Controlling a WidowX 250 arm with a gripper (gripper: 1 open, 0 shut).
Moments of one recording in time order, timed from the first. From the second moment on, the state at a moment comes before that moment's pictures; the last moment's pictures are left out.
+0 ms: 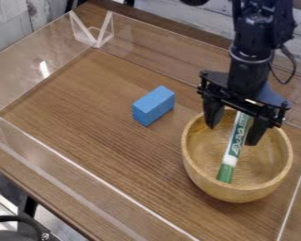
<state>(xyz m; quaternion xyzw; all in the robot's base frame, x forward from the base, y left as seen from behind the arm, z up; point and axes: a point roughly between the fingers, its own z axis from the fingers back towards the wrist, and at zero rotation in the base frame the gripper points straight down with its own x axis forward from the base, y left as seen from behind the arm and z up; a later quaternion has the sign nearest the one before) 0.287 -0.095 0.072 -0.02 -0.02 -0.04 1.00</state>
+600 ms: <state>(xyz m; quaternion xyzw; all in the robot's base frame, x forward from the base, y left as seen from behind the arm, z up) 0.292 -0.099 0.058 -0.03 -0.04 -0.05 1.00</state>
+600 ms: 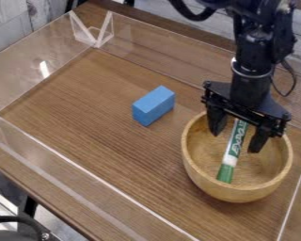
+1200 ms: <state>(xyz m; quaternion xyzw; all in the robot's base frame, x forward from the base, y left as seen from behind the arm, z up) 0.288 -0.105 0.047 -0.03 -0.04 -0.05 1.00</state>
